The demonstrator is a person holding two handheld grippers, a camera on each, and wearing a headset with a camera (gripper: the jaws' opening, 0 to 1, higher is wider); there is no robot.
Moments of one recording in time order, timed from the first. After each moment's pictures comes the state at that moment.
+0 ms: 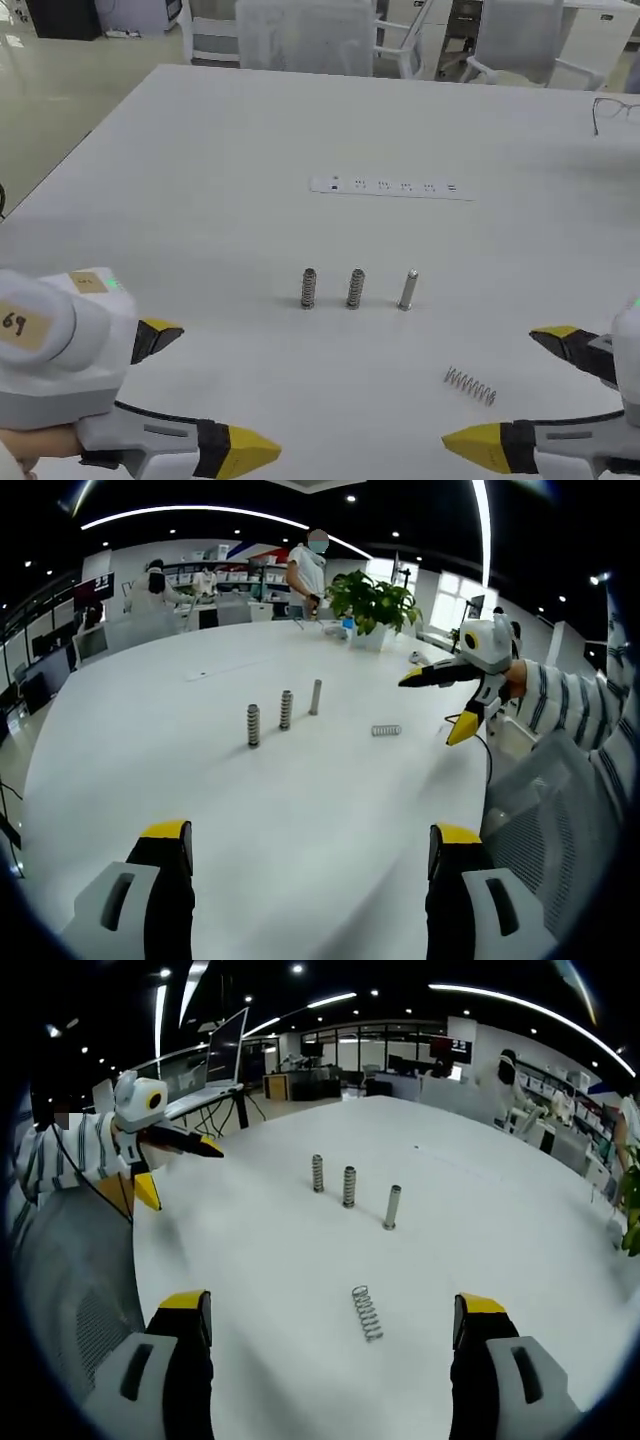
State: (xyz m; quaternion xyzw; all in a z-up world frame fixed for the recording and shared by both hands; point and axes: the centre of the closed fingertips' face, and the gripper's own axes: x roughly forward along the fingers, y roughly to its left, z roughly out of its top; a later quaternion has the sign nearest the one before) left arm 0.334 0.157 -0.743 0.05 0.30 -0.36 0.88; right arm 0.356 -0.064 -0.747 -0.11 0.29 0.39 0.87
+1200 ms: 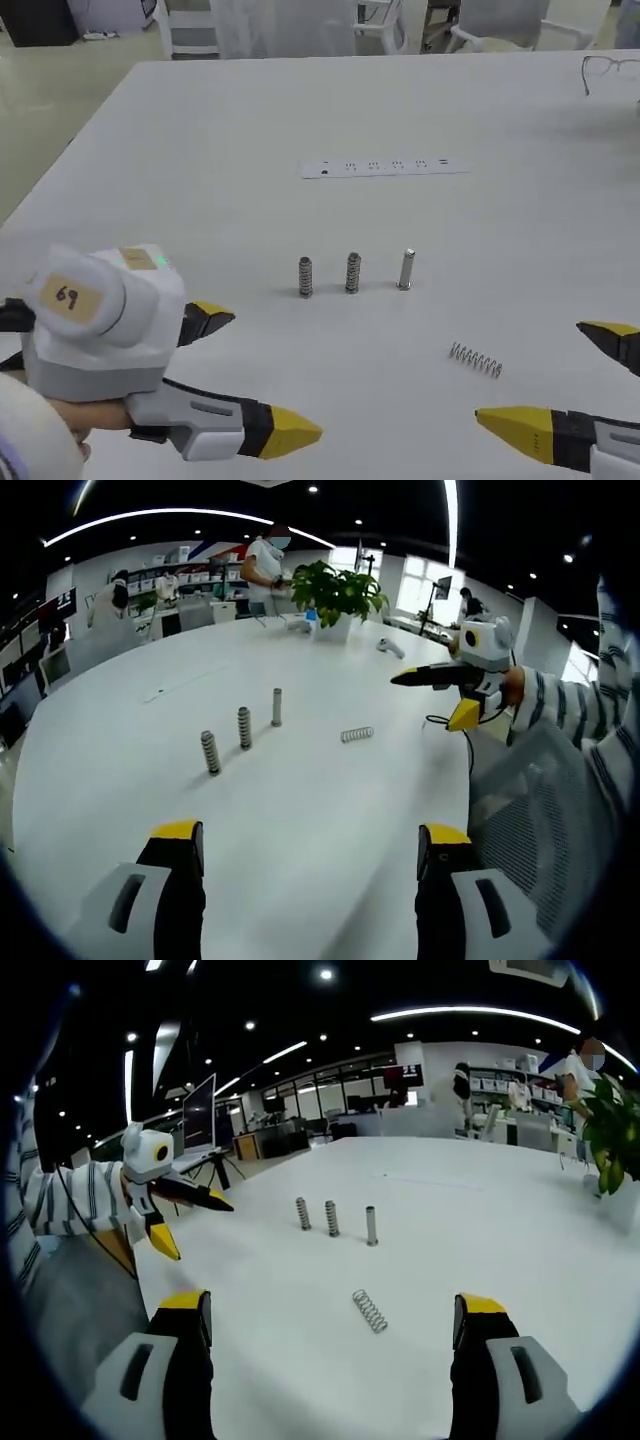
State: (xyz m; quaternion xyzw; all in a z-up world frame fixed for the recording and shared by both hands) left arm 0.341 0.107 -0.734 0.10 0.30 -0.44 0.84; right arm 0.336 -0.078 -0.722 0.00 0.23 0.34 0.91
